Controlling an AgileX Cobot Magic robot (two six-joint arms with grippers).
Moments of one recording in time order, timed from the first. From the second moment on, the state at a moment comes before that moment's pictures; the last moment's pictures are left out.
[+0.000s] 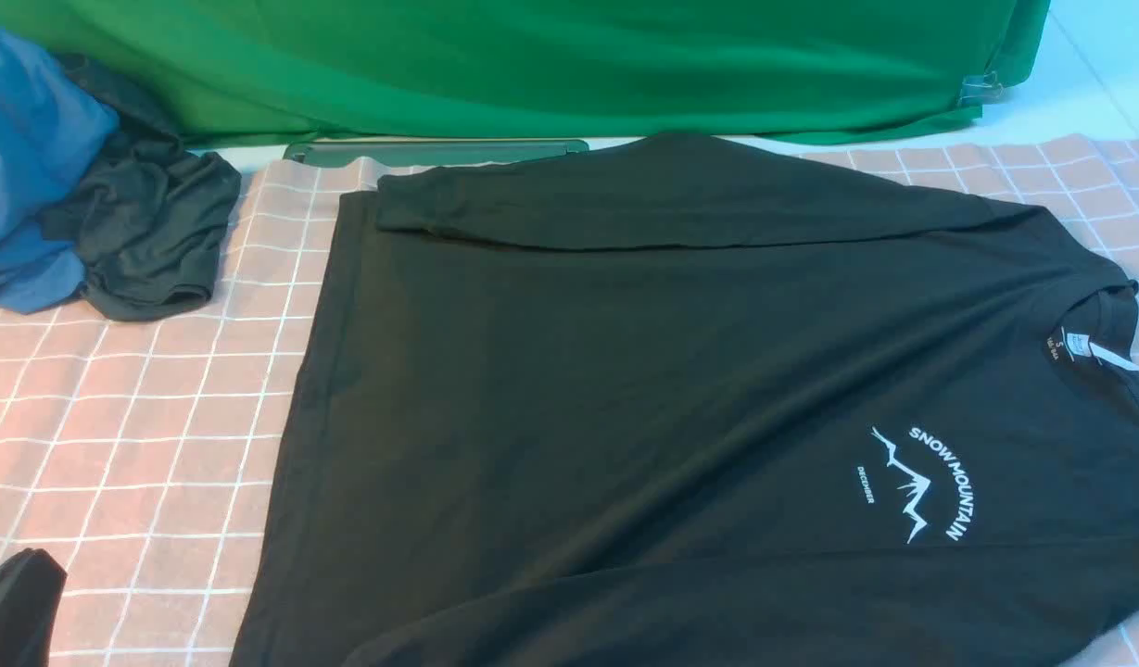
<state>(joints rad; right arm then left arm) 0.00 0.00 0.01 0.11 0.25 -0.29 0.06 0.00 0.01 -0.06 0.24 -0.16</state>
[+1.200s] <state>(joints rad) 0.00 0.00 0.01 0.21 0.12 -0.13 0.06 0.00 0.01 -0.51 -0.08 -0.35</state>
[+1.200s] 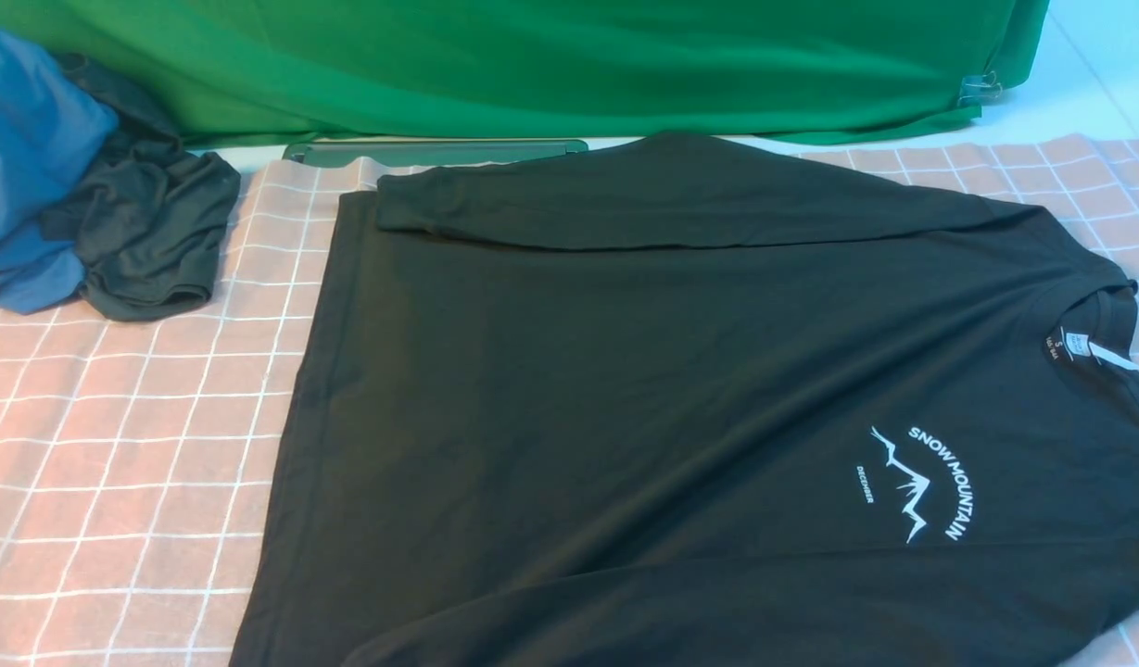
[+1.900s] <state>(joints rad) 0.07 0.13 -0.30 0.32 0.21 0.22 0.06 0.58 -0.64 -0.20 0.80 -0.37</state>
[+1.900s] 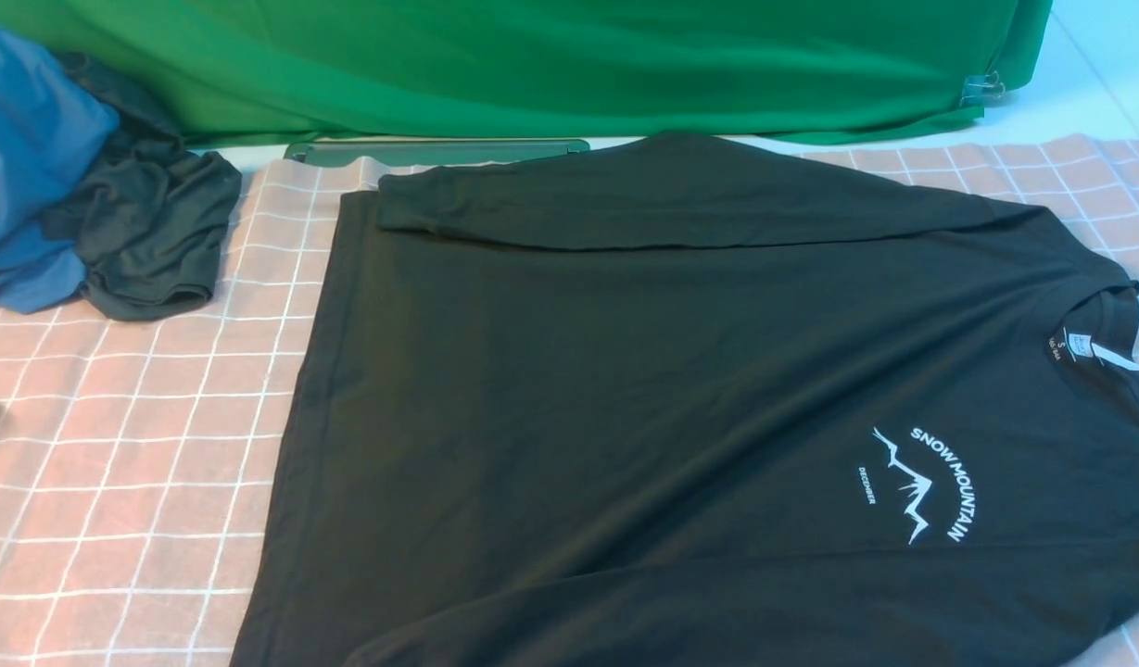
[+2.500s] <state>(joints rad) 0.31 0.83 -0.74 0.32 0.82 -0.13 -0.34 1.15 -0.63 -0.07 0.92 -0.35</state>
